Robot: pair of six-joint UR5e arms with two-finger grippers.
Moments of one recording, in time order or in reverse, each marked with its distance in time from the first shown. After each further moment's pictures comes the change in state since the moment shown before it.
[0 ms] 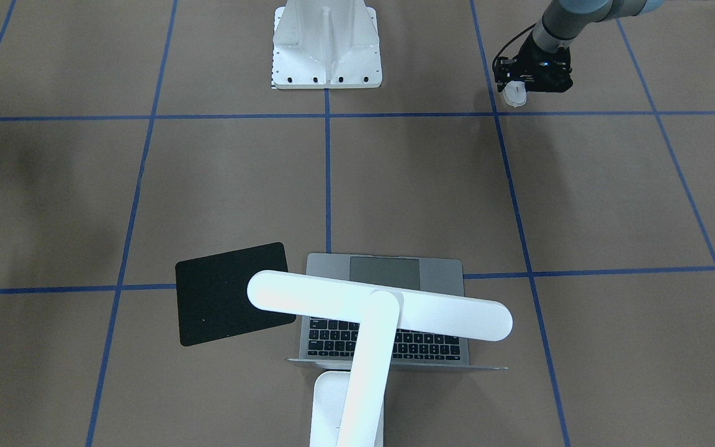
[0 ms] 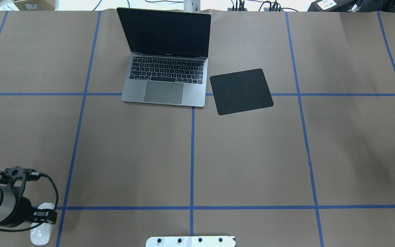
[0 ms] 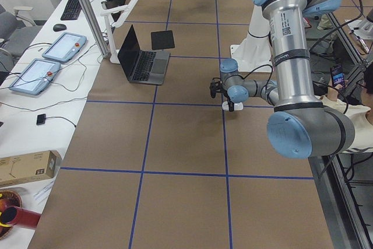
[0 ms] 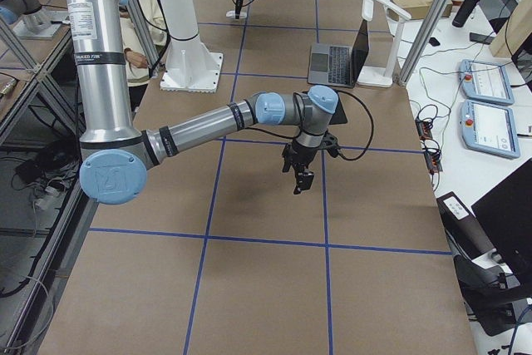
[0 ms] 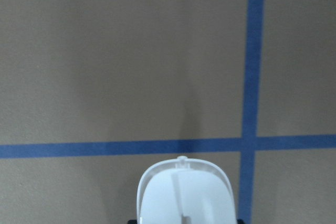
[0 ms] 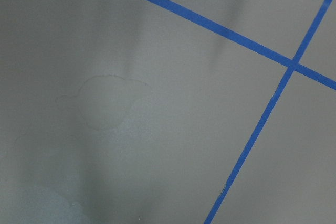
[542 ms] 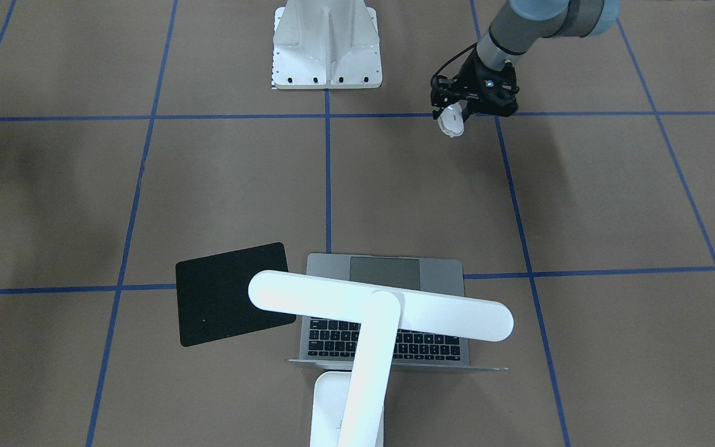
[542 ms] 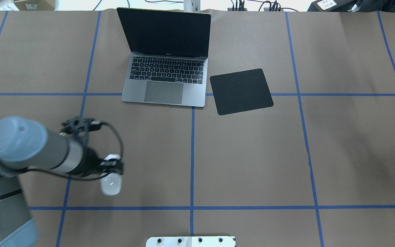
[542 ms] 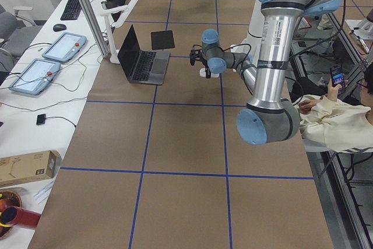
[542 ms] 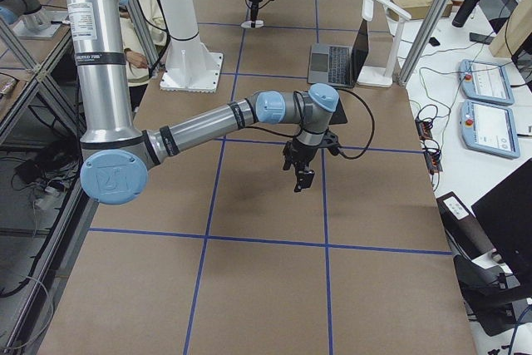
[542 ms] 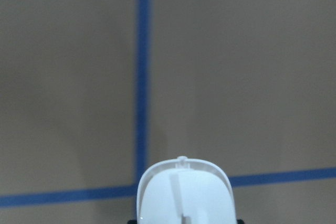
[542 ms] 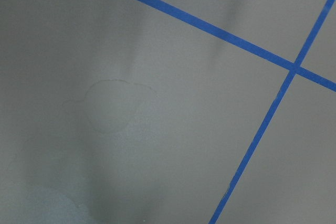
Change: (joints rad) left arm -0.150 -0.531 0.088 0.248 0.007 0.023; right arm 0.004 0.001 0.002 -0.003 0.033 0.013
